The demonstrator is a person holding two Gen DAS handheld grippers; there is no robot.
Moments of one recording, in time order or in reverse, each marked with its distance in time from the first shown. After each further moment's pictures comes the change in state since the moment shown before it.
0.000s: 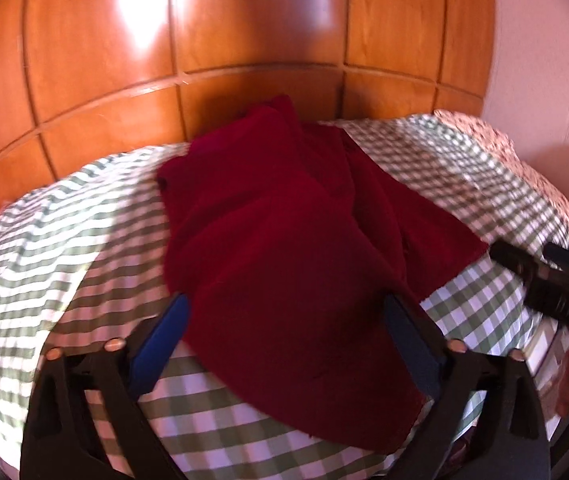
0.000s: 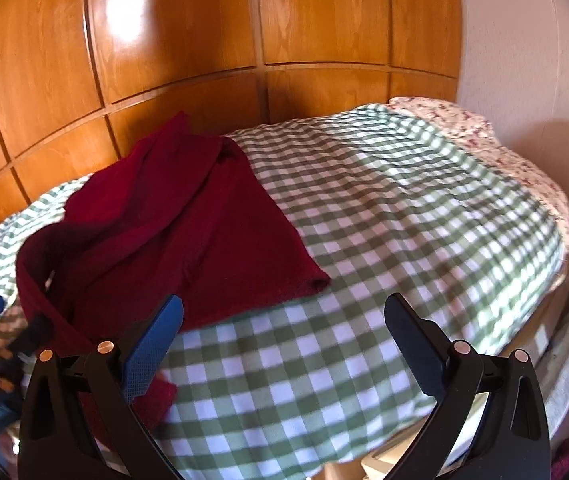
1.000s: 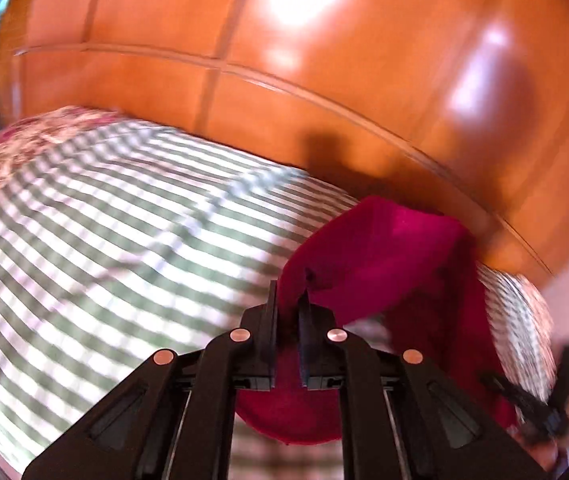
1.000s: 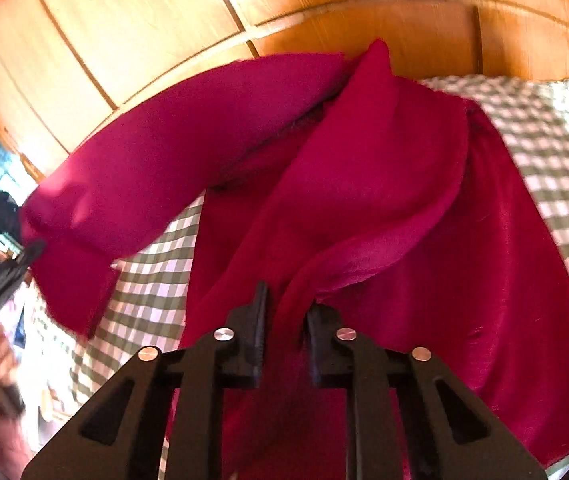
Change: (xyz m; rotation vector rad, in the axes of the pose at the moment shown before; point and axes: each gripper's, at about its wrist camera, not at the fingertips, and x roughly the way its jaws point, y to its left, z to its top) left arm -0.013 0.317 0.039 -0.610 -0.061 0.130; right arm 0.118 0.136 0.066 -0.167 0.264 0.497
